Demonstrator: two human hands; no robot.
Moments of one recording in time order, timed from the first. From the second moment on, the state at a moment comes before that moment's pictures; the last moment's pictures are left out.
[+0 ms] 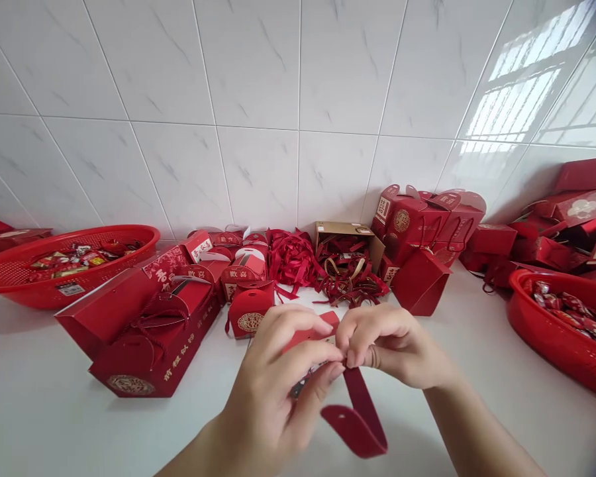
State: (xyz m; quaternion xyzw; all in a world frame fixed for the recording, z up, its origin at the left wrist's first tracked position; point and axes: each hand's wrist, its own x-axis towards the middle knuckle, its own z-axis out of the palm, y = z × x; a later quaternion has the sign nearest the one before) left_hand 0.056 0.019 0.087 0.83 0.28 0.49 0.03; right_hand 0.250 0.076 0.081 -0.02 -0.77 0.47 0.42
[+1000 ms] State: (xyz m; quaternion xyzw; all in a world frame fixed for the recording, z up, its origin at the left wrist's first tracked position) left_hand 0.020 -0.034 0.018 0.75 0.42 0.44 0.26; right_hand 0.216 0.017 0.052 -0.10 -0.87 0.37 0.31
